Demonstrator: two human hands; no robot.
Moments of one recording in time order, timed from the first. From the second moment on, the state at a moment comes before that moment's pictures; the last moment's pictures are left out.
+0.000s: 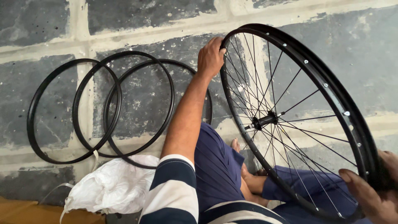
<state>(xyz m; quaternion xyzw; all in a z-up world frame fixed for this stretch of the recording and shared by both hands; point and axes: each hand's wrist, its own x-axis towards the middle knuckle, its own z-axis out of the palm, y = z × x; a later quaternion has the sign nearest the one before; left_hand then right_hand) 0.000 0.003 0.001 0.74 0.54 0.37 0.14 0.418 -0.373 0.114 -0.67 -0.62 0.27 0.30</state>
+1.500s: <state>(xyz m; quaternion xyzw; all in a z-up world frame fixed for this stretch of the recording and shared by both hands) 0.066 -0.107 -0.277 0.42 0.73 0.09 0.53 0.552 -0.412 -0.085 -0.82 -0.34 0.45 0.11</state>
